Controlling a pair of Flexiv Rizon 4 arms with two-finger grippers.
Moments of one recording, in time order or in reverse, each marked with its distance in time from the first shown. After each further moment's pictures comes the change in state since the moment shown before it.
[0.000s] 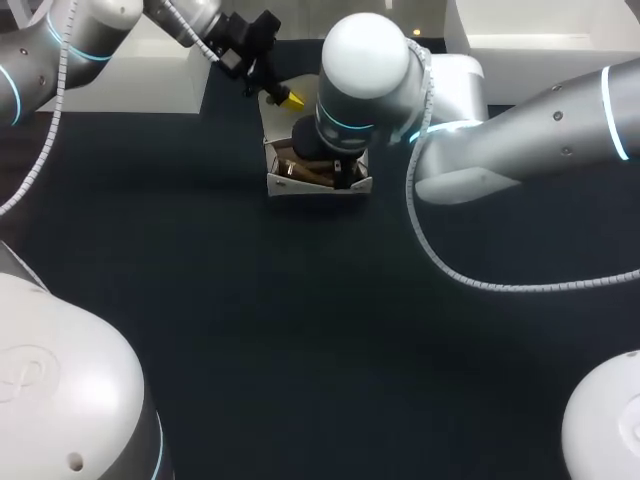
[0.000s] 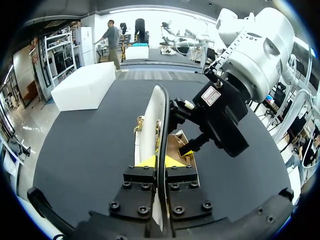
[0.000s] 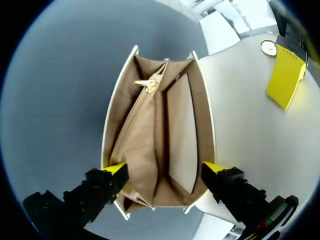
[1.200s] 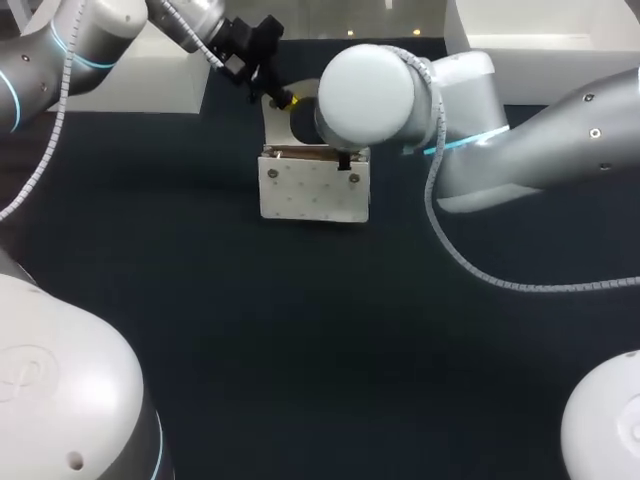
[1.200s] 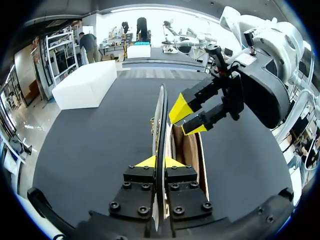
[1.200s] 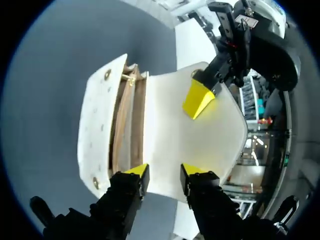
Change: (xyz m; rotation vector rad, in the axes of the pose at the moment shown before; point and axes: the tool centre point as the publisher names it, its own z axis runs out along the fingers) left arm 0.000 0.003 0.010 -0.009 -0.024 -0.006; right arm -0.037 -0.001 -0.075 0.022 -0.267 0.020
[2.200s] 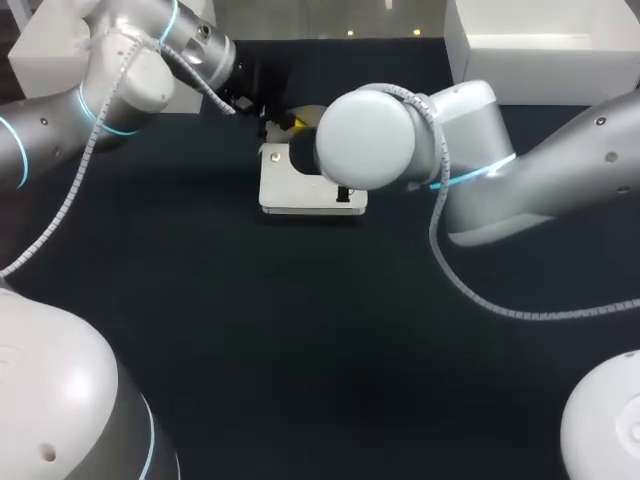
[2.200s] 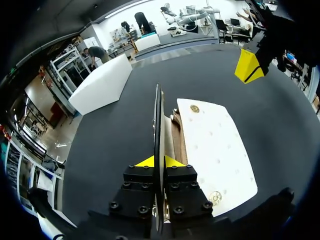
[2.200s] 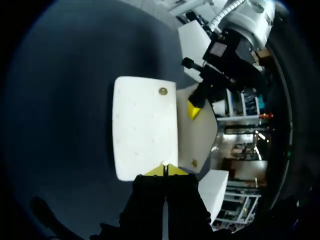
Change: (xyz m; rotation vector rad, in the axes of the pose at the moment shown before) left arm -0.043 0.050 0.038 -0.098 -0.290 0.232; right arm 0.053 0.002 -0.022 0.004 0.018 0.054
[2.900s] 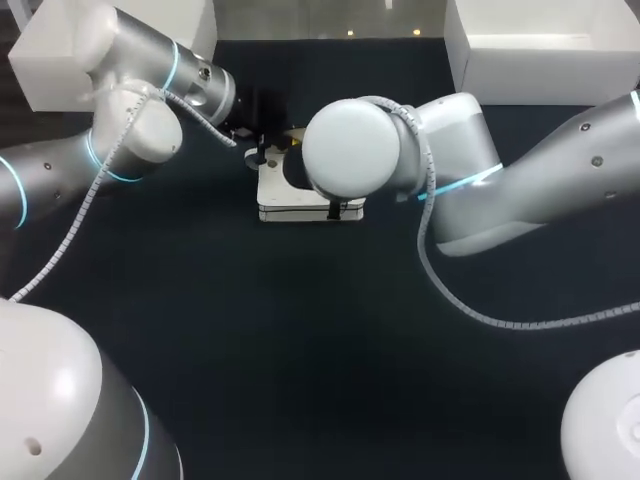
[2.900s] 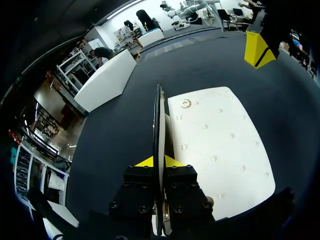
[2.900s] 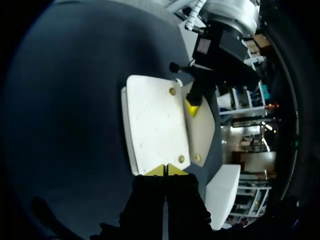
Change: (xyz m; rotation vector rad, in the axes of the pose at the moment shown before) left arm 0.016 0.023 0.018 -0.037 -0.112 0.043; right arm 0.032 0.005 0.006 0.022 0.060 0.076
